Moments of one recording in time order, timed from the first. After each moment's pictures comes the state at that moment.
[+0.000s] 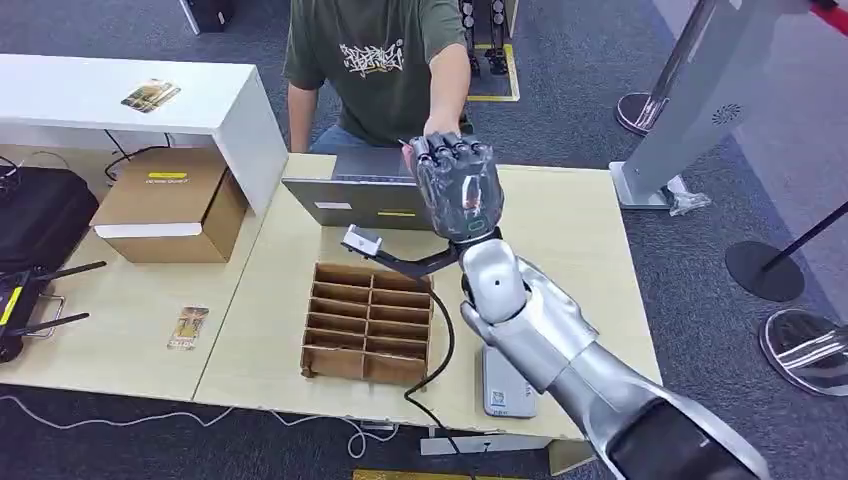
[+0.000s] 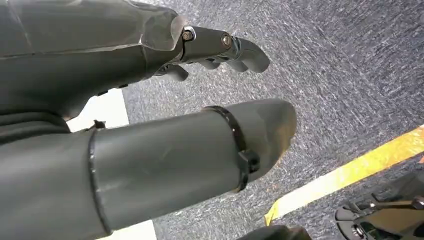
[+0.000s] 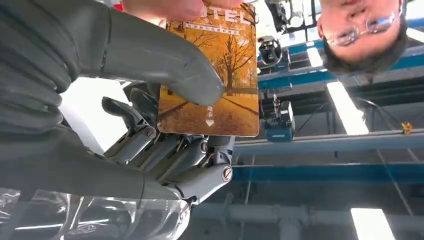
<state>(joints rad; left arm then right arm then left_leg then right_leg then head) -0.12 -0.18 0.78 -0.19 -1.55 0.18 0.11 -0.83 0.08 0.76 -0.90 1.49 -0.67 0.38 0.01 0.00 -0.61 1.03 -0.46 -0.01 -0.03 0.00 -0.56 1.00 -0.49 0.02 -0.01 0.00</state>
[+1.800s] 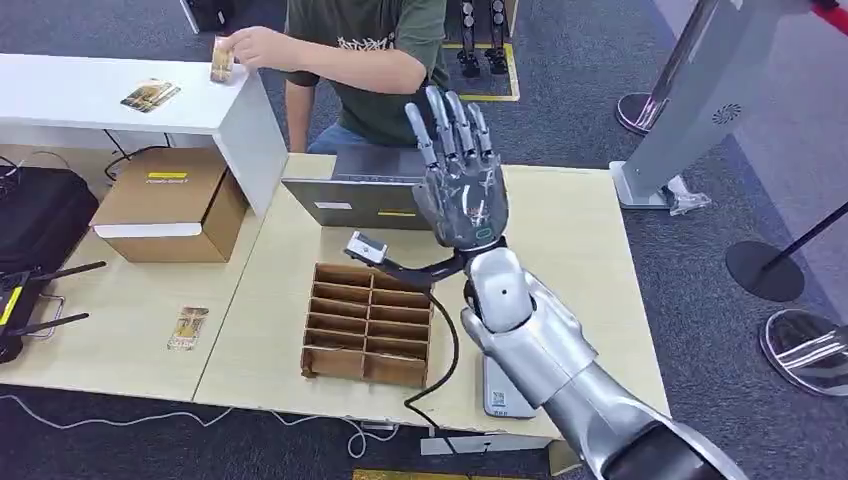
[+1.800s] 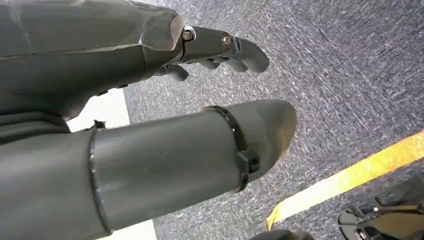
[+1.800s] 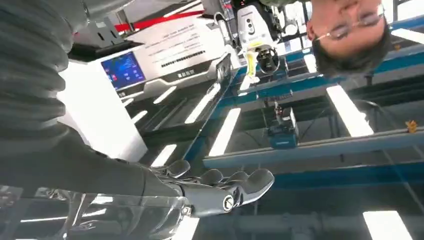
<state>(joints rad) -0.11 -0.18 0.77 -0.19 -1.54 0.20 0.11 -0.69 0.11 0.58 -1.05 1.49 -0.67 0.23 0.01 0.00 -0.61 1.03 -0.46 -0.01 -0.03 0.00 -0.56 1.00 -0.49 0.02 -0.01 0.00</state>
